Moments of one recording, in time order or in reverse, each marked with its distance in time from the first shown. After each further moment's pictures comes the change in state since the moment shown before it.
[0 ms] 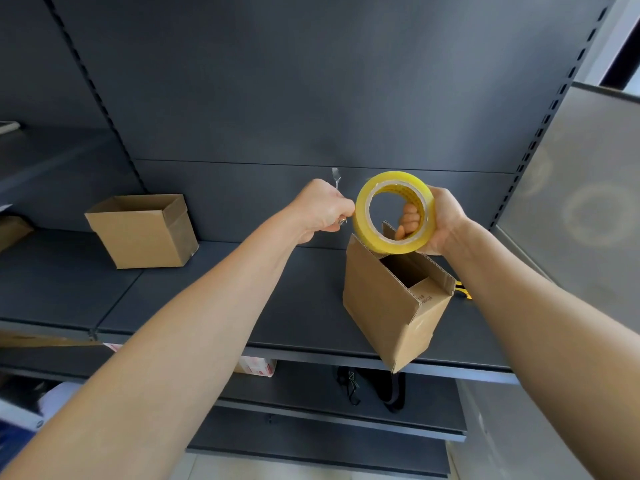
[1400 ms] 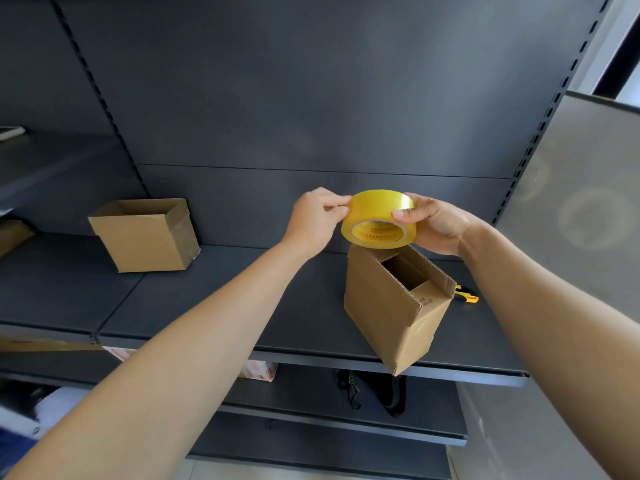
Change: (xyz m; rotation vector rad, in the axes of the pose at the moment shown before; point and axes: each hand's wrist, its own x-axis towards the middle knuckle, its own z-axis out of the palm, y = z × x) left_hand -0.003 -0.032 0.004 0.043 0.206 0.366; right_hand -0.006 -0.008 -0.003 -0.614 -0.518 -0.187
